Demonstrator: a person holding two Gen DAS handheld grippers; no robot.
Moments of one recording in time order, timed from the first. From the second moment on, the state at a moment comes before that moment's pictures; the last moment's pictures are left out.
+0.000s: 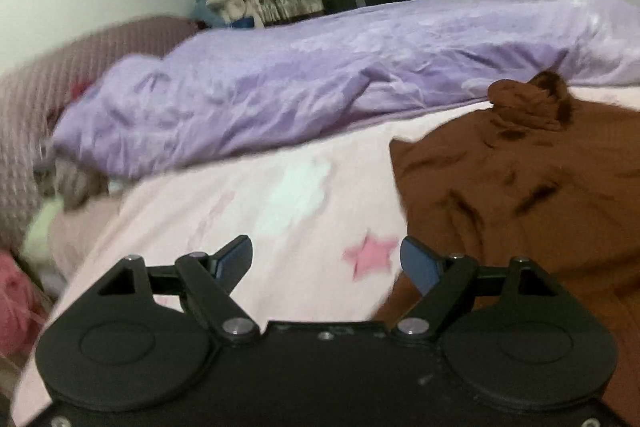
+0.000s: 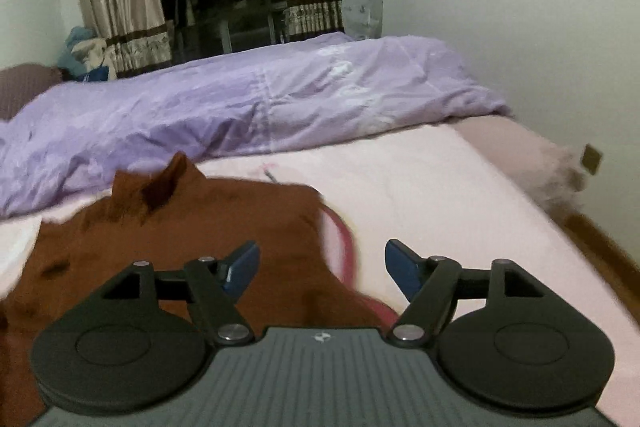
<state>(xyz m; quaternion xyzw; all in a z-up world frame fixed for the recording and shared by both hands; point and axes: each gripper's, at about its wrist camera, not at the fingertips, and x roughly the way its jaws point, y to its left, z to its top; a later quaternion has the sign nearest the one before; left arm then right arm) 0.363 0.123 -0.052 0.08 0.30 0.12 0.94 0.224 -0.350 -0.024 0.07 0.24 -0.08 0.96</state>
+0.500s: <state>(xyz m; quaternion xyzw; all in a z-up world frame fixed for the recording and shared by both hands) 0.199 0.133 -0.132 0.05 0.40 0.08 0.91 0.110 -0.363 -0.117 0.07 0.33 -0.06 0.94</state>
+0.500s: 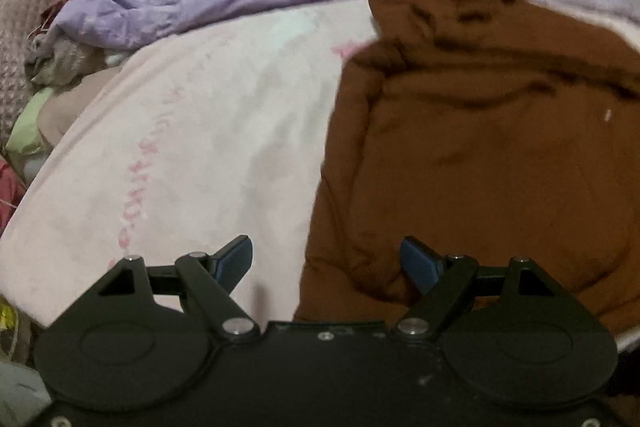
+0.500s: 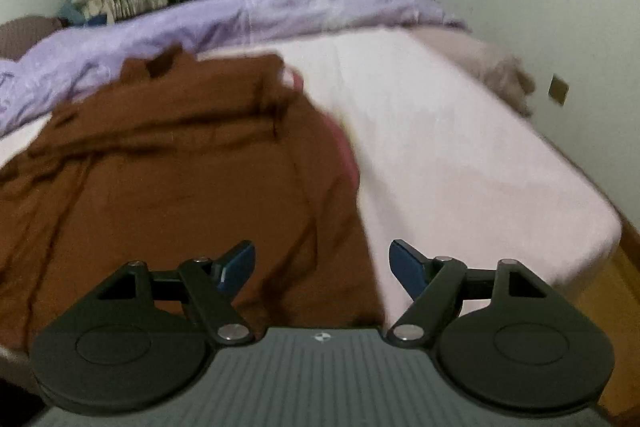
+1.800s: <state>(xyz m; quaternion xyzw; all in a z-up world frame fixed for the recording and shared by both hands) 0.441 0.152 0.027 -0.03 0.25 0.05 0.97 0.357 -0.395 0.021 0.20 0.20 -0.02 0.96</state>
